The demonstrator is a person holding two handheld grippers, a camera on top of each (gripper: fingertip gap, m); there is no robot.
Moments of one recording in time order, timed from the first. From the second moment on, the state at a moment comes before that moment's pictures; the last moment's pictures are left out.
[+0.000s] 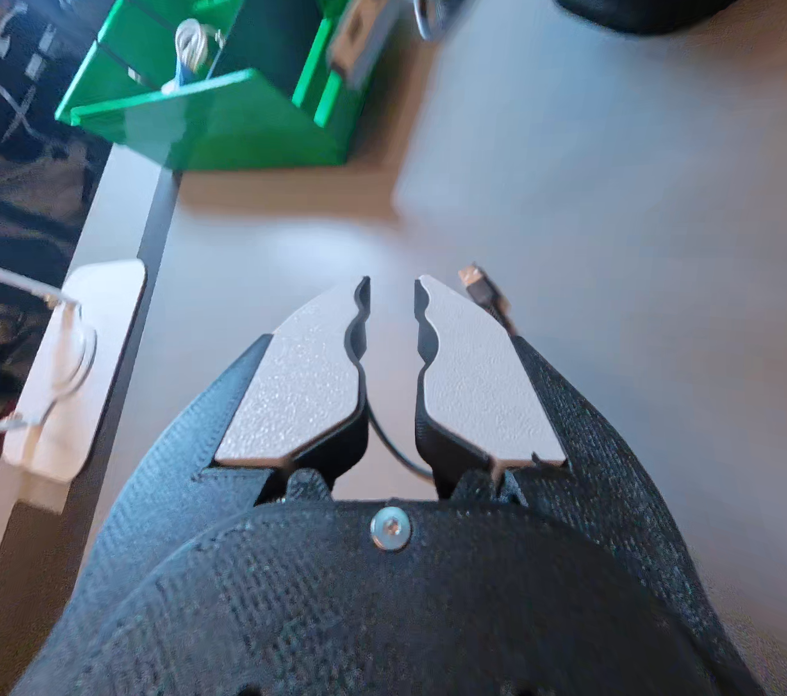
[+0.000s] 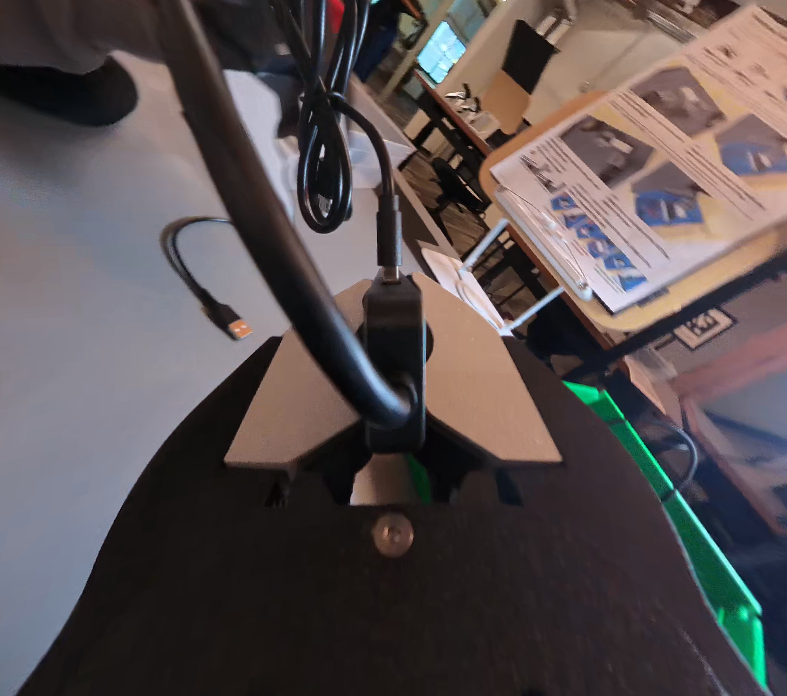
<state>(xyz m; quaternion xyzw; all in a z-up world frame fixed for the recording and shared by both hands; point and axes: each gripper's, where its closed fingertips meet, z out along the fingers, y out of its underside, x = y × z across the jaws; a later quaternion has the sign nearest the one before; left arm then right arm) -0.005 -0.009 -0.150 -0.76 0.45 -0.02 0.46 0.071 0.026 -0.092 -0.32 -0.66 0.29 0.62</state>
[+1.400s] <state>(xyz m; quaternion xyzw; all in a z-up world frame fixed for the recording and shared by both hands) -0.052 -0.026 -0.205 -0.90 0.30 -0.05 0.33 0.102 0.089 -0.073 -0.43 -0.56 0.39 0.59</state>
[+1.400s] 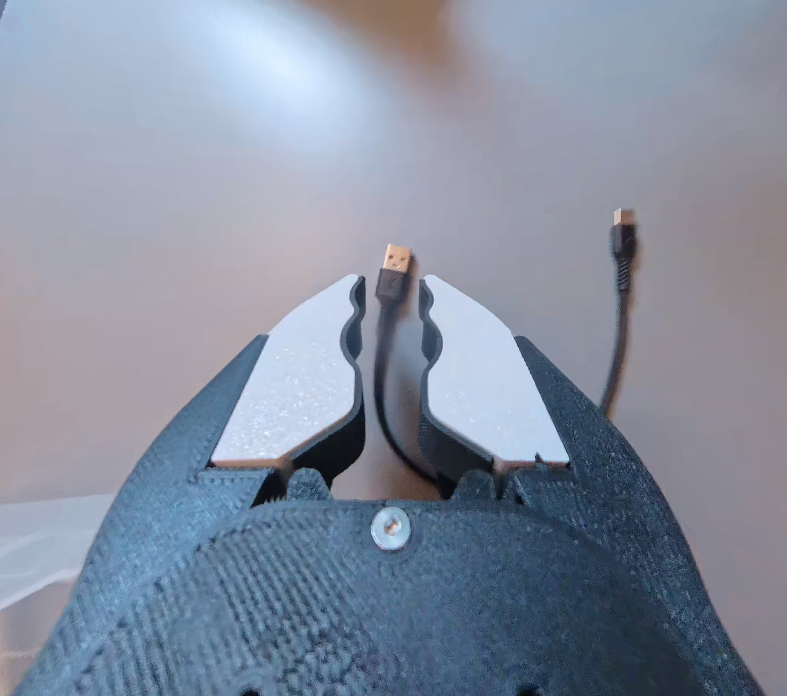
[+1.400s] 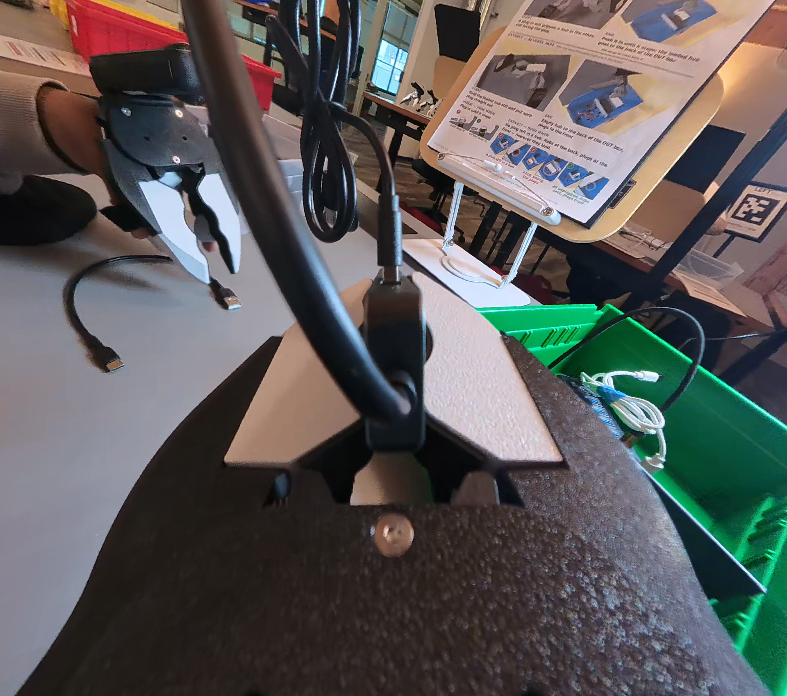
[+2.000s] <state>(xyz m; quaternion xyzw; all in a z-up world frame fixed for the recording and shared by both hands) -0.039 -0.030 -0.225 -0.88 0.34 -0.11 0.30 0.097 0.036 -0.079 -0.33 -0.62 0.46 0.55</state>
